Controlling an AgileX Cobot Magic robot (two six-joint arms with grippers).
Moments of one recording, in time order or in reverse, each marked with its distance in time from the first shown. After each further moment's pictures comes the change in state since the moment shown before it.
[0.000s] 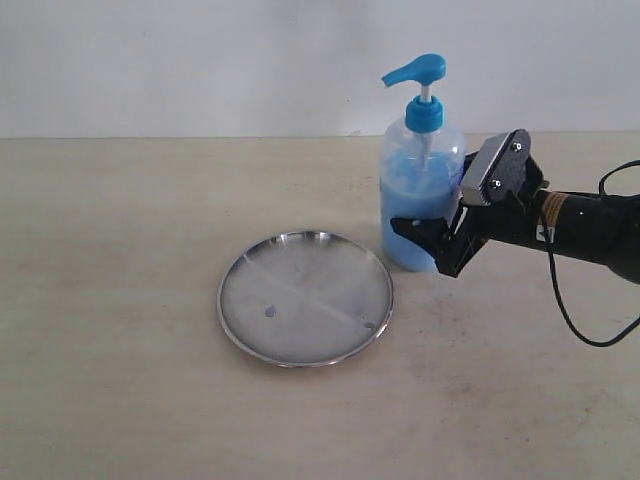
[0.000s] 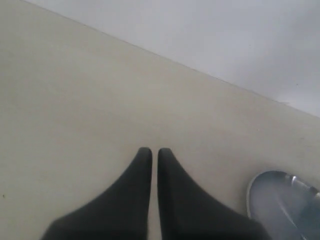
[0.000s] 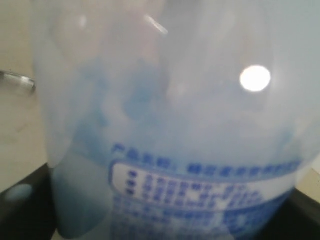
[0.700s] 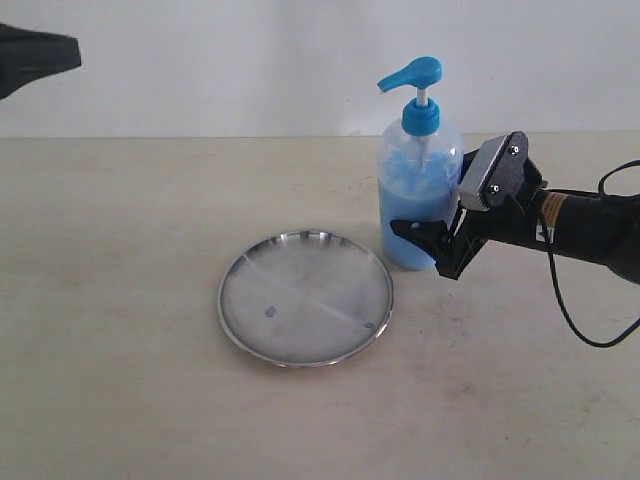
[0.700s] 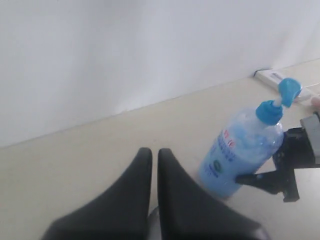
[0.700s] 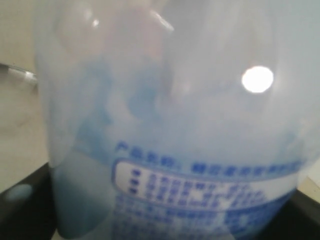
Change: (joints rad) left arm 0.000 0.687 -0.556 -0.926 0.632 1.342; right arm 0.002 0.000 0.000 -0.004 -0.005 -0.047
